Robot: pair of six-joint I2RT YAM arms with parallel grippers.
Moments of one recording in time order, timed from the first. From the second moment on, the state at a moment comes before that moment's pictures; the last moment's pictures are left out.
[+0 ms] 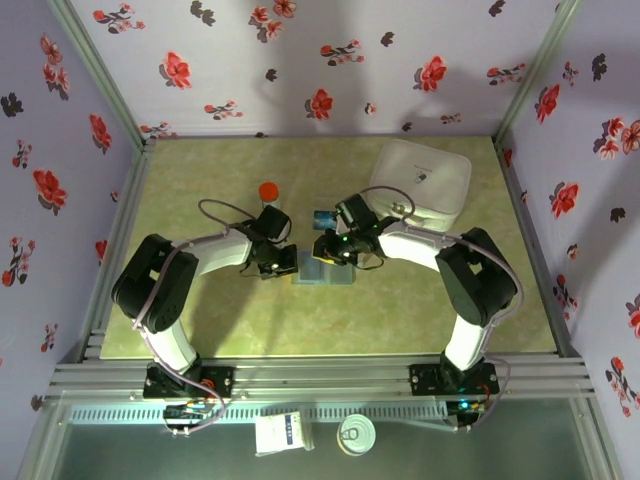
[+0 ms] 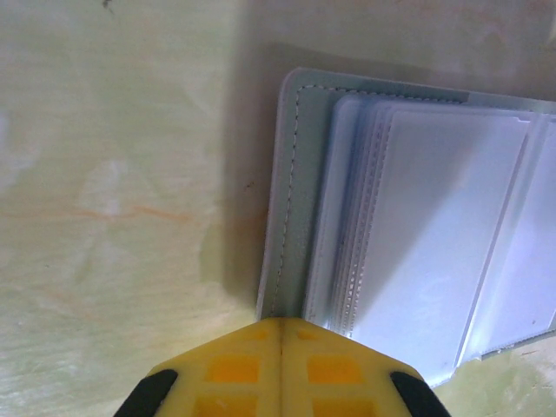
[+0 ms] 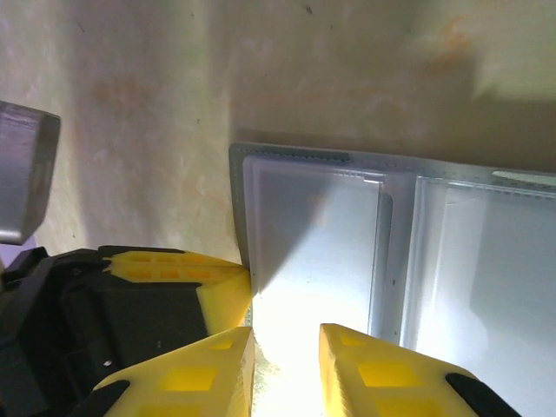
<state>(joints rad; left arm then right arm) -0.61 1.74 0.96 -0.42 0.27 -0.70 0.67 1.79 1.05 -0.23 -0.48 0.84</state>
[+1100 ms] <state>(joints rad) -0.61 1.73 0.95 -0.42 0.28 -0.70 0.69 1.83 1.04 -0.28 -0.41 0.82</state>
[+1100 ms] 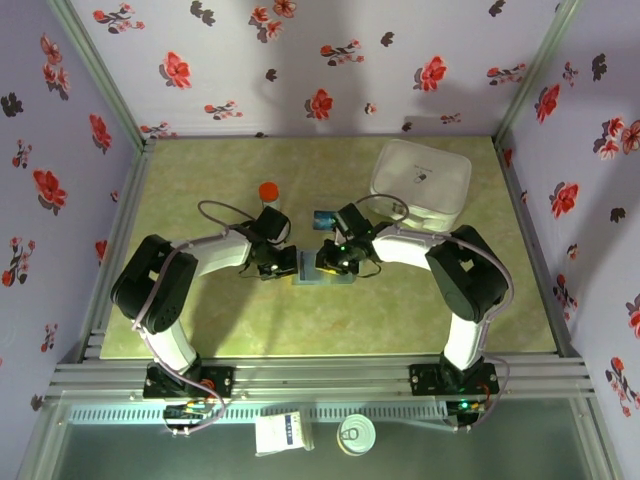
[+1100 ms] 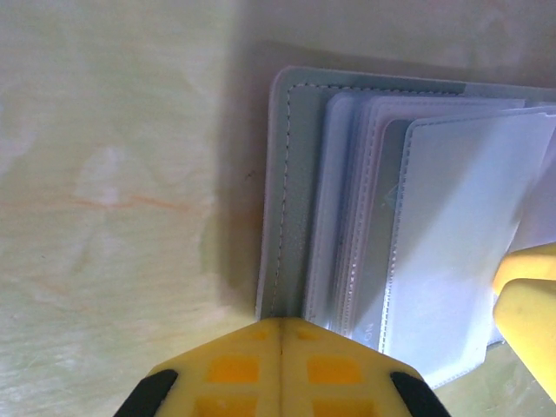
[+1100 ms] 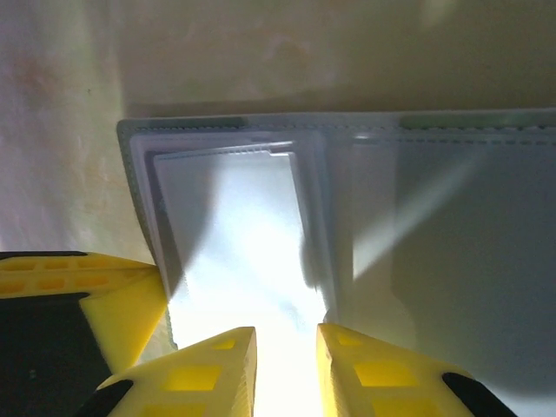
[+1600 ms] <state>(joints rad) -0.61 1.67 0.96 -0.45 0.28 -0.70 0.67 1.83 1.00 -0.27 -0.41 0.82</state>
